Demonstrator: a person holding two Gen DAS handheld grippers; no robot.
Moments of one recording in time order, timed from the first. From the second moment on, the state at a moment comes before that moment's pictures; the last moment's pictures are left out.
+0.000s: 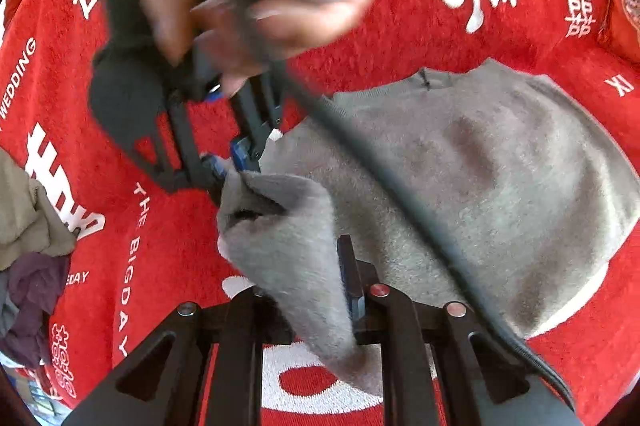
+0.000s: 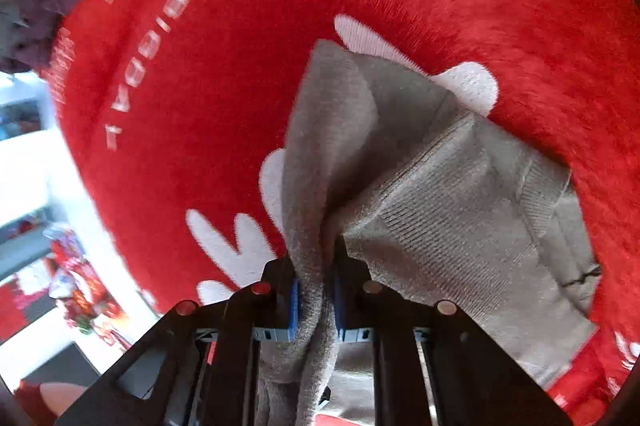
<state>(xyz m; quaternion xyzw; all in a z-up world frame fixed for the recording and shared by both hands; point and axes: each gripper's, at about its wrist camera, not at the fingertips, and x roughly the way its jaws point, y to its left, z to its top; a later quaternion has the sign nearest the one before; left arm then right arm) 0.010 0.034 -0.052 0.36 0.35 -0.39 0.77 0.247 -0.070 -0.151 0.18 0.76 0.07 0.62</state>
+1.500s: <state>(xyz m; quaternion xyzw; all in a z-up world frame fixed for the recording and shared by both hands) -0.160 -0.083 -0.017 0.40 0.34 -0.57 0.63 -0.166 -0.320 -0.137 0.53 0.48 -0.16 0.68</state>
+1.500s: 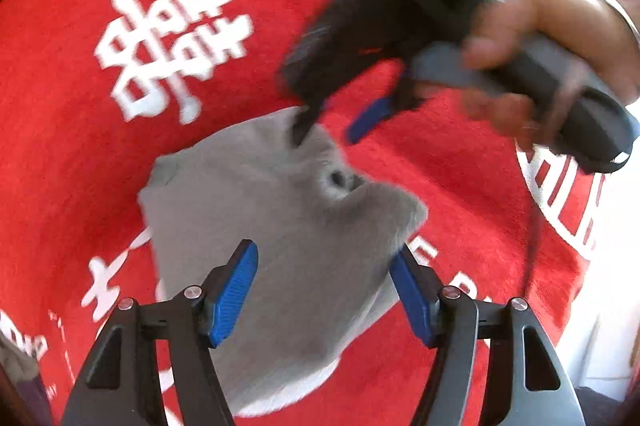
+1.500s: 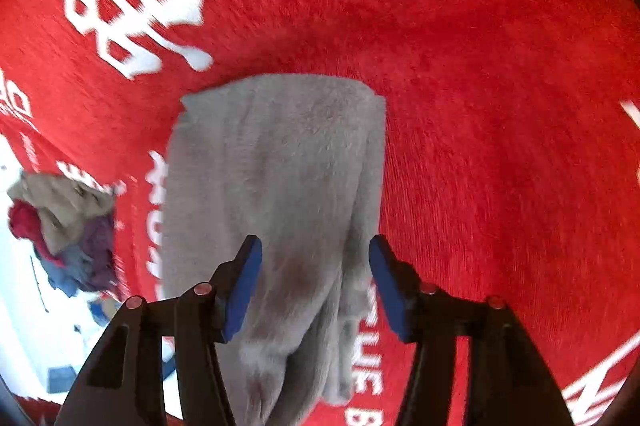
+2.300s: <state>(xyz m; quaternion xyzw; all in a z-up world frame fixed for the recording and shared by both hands) -0.011 -0.016 -0.107 0.29 0.60 -0.46 0.59 -0.242 -0.198 -0.143 0.67 0.35 -0.17 0.63</state>
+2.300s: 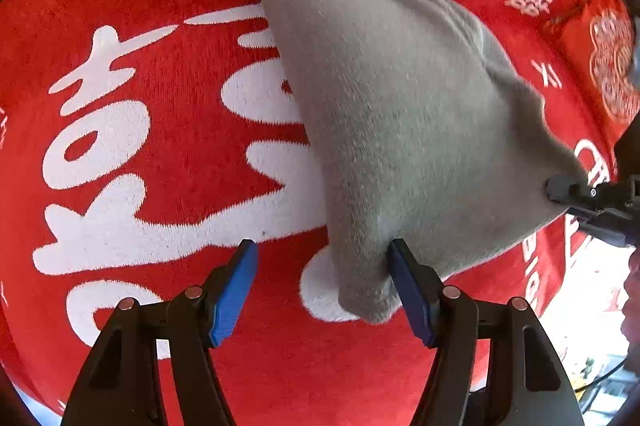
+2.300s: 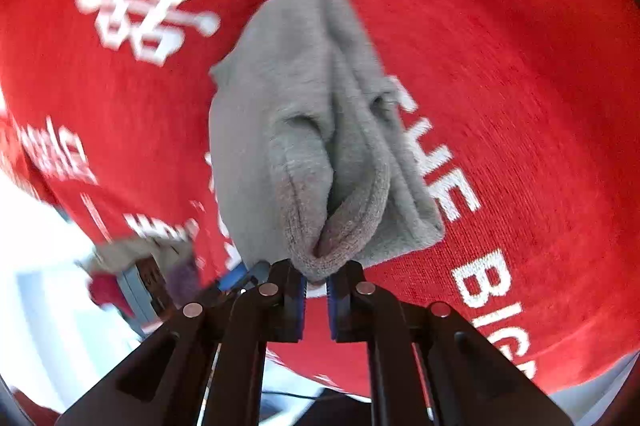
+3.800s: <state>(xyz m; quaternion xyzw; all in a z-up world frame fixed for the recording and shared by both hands) 0.008 -0.062 -0.107 0.30 0.62 -0.35 0.64 -0.205 -0.269 -0.154 0.56 0.44 -0.25 0.66</state>
